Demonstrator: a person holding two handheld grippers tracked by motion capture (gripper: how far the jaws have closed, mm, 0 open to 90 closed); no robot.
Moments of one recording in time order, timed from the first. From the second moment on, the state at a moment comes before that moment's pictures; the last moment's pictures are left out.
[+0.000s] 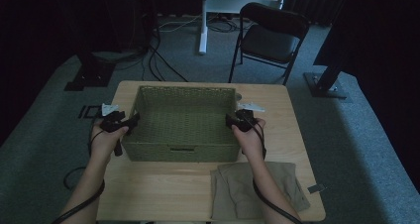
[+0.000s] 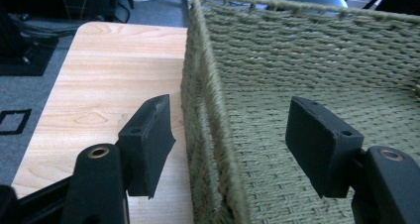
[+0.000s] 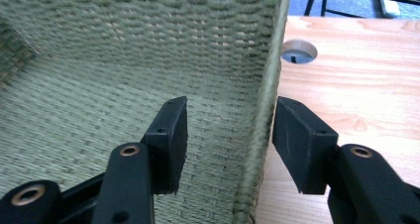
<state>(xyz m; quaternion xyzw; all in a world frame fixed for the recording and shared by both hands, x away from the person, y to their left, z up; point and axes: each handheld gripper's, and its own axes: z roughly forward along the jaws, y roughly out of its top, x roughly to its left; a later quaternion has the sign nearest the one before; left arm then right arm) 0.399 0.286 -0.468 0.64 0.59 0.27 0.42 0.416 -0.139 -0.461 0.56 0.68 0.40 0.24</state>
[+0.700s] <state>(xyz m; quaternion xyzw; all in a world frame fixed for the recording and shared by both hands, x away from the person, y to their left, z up) 0.415 0.277 -0.486 0.63 0.59 0.33 0.38 0.418 -0.136 -0.478 0.59 0.69 0.35 0.25</state>
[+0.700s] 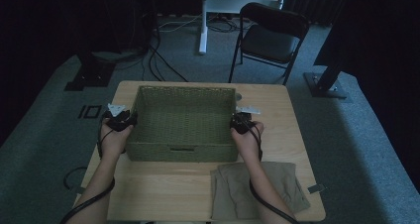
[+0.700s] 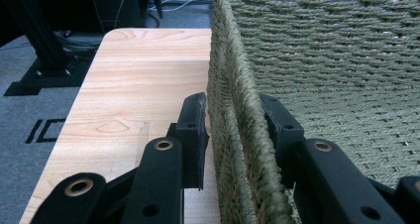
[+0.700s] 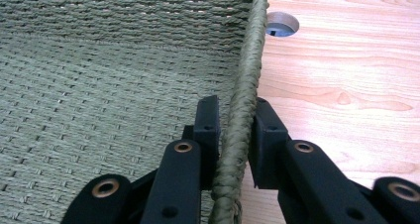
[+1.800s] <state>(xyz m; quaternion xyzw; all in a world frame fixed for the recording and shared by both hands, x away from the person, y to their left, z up) 0.428 0.237 -0.483 0.65 0.58 0.29 0.39 0.425 -0.175 -0.478 0.60 0.68 0.35 0.25</state>
